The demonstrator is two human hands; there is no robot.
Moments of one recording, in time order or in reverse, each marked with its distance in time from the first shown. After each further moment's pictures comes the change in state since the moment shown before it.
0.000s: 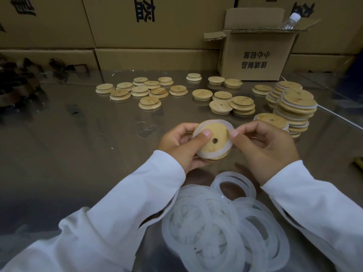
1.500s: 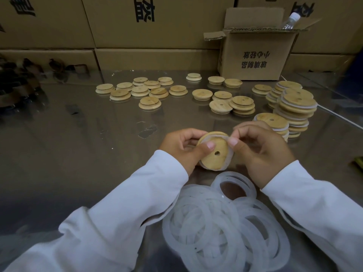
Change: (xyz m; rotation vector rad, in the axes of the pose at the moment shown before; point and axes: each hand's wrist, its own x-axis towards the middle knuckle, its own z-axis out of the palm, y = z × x) left_hand -0.004 0.002 -0.001 0.317 -0.035 0.090; right_hand -0.001 -0.001 -0.004 -0.268 -0.149 -0.098
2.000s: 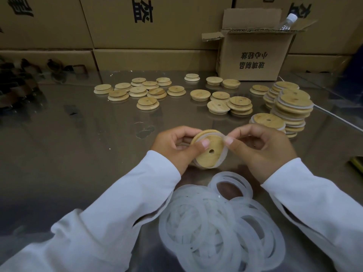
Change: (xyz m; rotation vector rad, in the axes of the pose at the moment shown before) left_hand 0.000 -0.002 -0.006 -0.004 0.043 0.037; right_hand 0.000 0.001 -0.005 0.128 0.033 0.089
